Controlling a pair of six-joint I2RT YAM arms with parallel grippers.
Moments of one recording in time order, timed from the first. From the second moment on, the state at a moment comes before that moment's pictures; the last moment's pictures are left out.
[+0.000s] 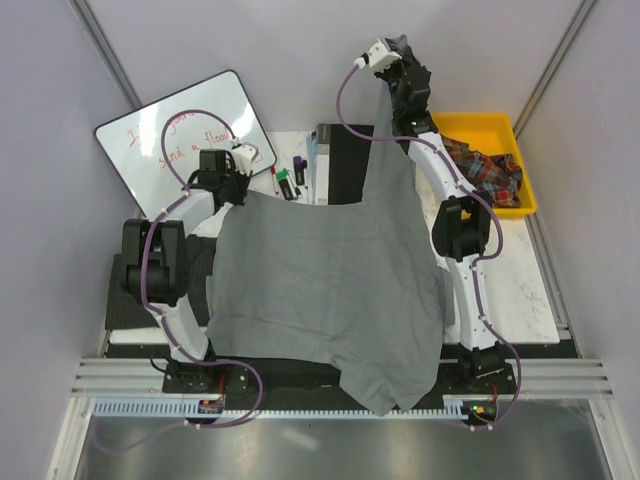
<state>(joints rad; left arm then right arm) -0.07 1.84 1.24 -0.11 0.20 0.35 0.27 2.48 2.46 0.31 0.21 -0.93</state>
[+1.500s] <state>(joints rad) 0.10 1.45 0.99 -0.51 0.68 1.07 0.32 1.07 1.68 -1.07 -0.42 -0.50</state>
